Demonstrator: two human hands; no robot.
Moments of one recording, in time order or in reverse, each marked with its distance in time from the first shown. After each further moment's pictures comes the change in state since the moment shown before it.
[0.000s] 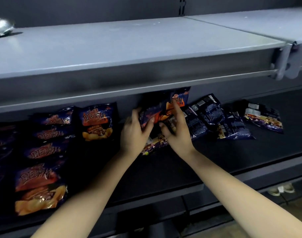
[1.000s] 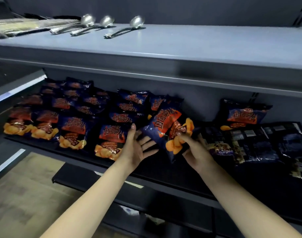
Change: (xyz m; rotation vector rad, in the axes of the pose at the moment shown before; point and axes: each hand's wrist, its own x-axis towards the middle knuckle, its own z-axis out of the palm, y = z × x) left_hand -0.089 -0.056 -0.131 -1.136 0.086 -1.040; right_hand -0.028 -0.066 0.087 0.895 -0.408 0.733
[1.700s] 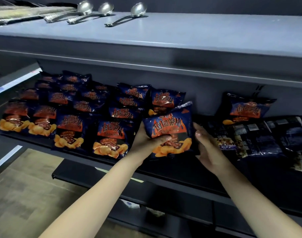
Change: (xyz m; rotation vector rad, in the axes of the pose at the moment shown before) left_hand 0.008 -0.010 0.012 0.530 -0.027 0.328; right_hand -0.013 -0.003 -0.034 -0.149 -0.184 -0.011
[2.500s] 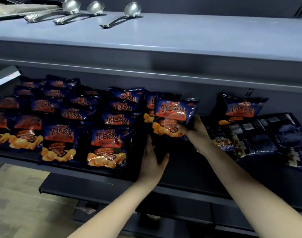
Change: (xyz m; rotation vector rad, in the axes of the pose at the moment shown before) left_hand -0.016 -0.050 0.024 0.416 0.042 0.058; right_hand 0.069 0.001 0.006 -0.625 0.343 -0.113
